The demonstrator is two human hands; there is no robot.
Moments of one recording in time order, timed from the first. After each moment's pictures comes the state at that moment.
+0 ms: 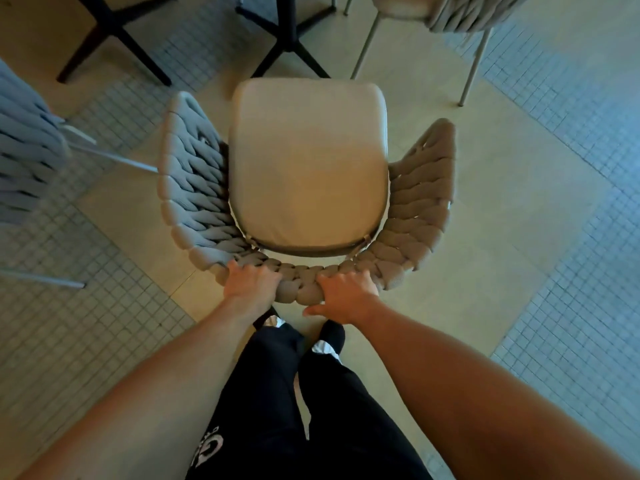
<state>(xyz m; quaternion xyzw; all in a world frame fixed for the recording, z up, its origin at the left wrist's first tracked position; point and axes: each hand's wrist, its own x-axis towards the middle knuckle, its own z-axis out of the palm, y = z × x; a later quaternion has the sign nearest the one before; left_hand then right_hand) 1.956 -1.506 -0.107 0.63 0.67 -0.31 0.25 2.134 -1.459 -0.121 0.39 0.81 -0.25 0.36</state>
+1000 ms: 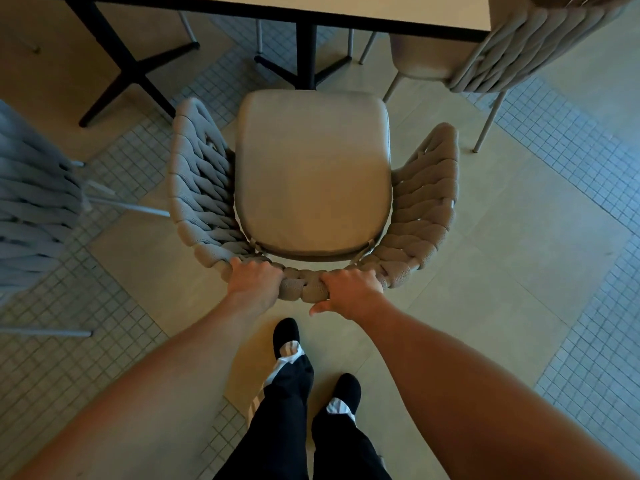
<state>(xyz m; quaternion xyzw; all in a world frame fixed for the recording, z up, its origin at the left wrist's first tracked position) 1.853 -1.366 -0.125 0.62 0.70 -0.28 0.22 2.027 -1.312 -0.124 0.40 0.81 -0.24 0.34</state>
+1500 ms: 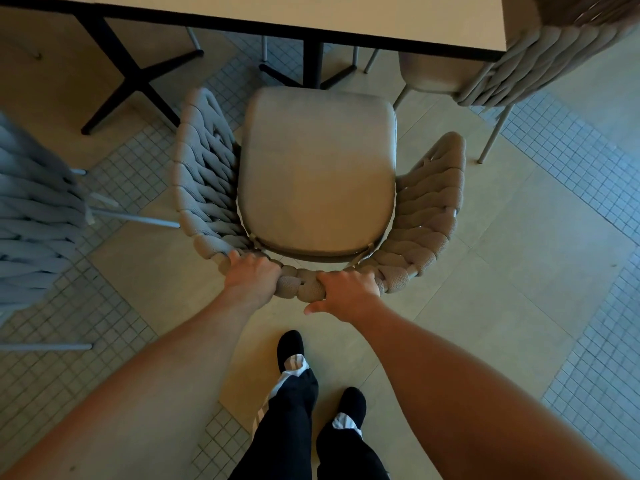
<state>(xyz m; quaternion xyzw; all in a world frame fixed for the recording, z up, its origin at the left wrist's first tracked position) 1.808 -1.328 -0.130 0.63 0.69 -0.29 0.21 1.986 -1.286 -0.123 0.42 0.80 -0.26 0.33</state>
